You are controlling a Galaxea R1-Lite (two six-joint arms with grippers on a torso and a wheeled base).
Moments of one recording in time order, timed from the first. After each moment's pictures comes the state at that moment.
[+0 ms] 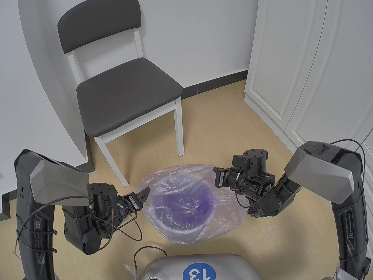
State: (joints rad) left arm -0.36 2.35 -0.43 -1.55 0.07 -0.59; right arm 0.48 2.47 -1.13 -1.03 0.03 0.34
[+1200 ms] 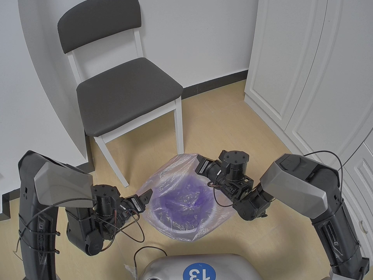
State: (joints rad) left arm -0.37 2.38 -0.44 -1.55 0.07 -0.58; right arm 0.57 2.64 -1.37 -1.20 -0.11 0.66
